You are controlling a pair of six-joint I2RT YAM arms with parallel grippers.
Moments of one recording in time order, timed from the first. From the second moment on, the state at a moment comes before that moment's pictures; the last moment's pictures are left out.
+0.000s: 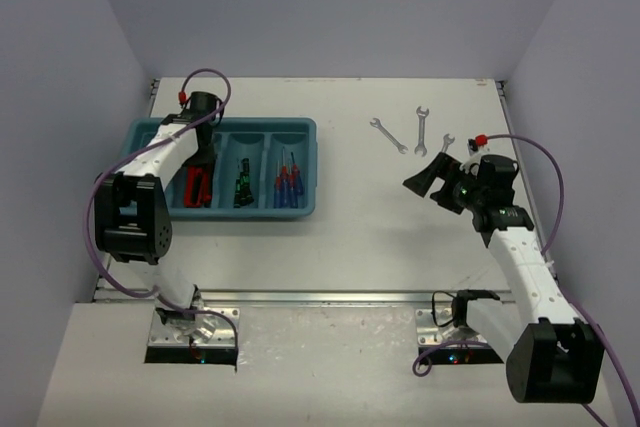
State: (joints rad) left arm -0.03 1.71 1.30 -0.70 -0.44 -0.25; right arm -0.04 0.96 0.58 -0.24 -0.45 0.52
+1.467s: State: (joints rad) left arm -0.15 0.54 0.72 -0.50 -0.18 -0.43; right arm -0.11 2.16 1.61 -0.60 0.08 0.36
